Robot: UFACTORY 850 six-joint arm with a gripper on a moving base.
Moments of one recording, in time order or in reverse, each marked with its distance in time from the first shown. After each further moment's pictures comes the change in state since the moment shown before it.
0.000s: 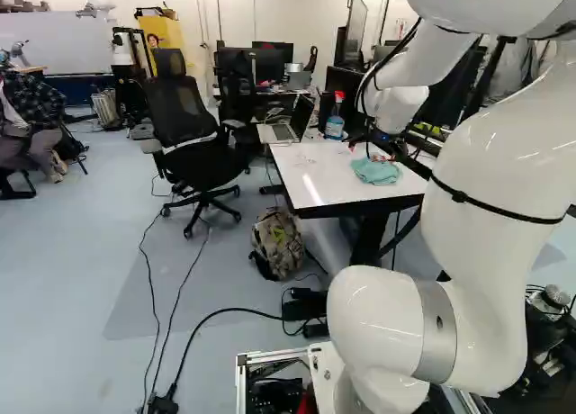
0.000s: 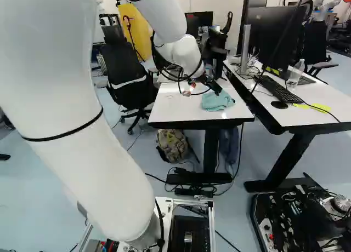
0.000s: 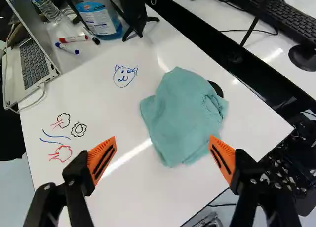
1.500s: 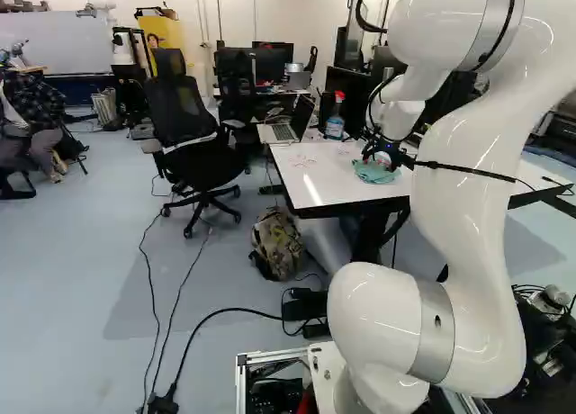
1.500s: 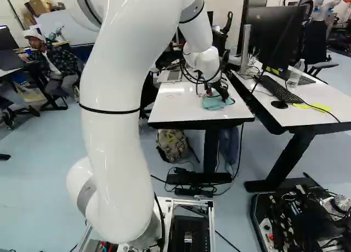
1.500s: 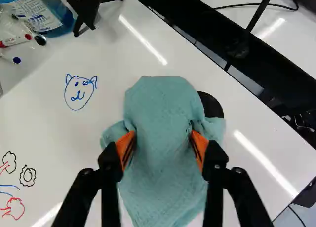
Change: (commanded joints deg) arm -4.2 -19.1 -15.5 0.6 -1.9 0.0
